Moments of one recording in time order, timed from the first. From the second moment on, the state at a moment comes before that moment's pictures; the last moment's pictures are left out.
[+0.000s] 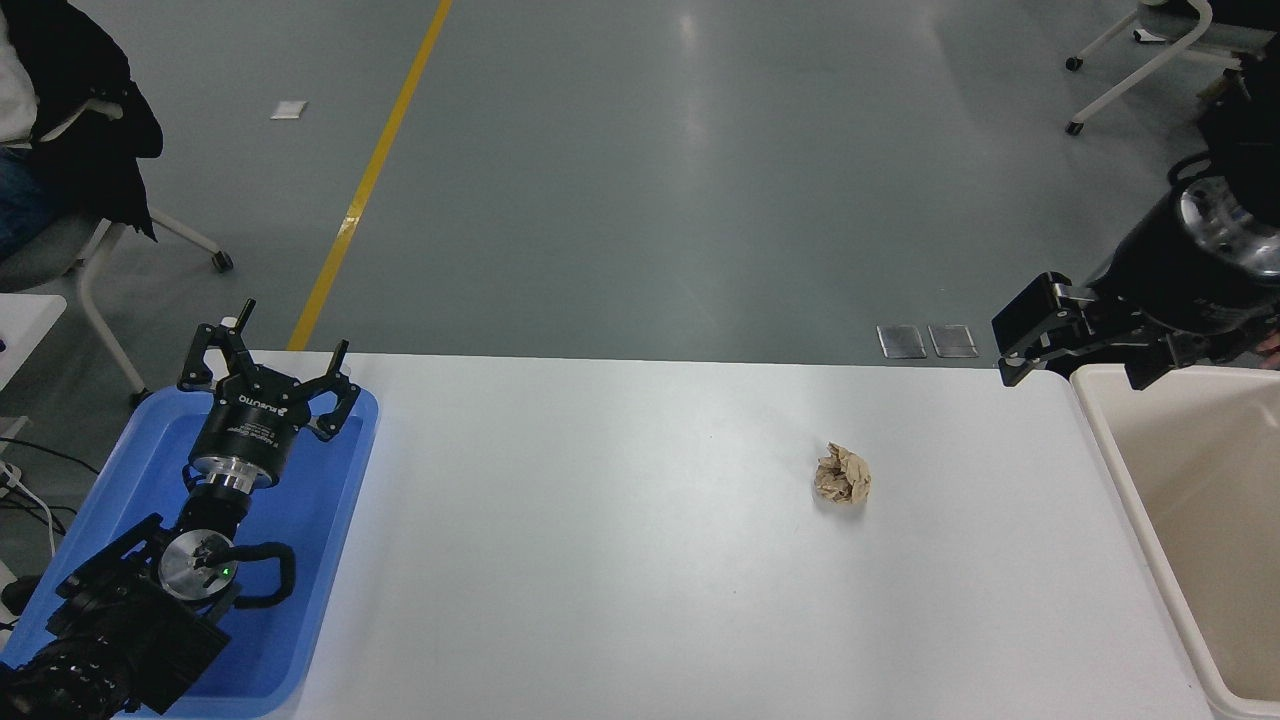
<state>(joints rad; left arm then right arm) -0.59 0.23 -0.89 -0.31 -0.14 -0.79 -0.37 2.36 -0.49 -1.31 1.48 -0.22 0.79 -0.12</state>
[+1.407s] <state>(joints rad) -0.59 0.23 -0.89 -0.31 -0.14 -0.79 -0.37 2.35 -0.48 -1.31 1.46 -0.22 0.79 -0.12</state>
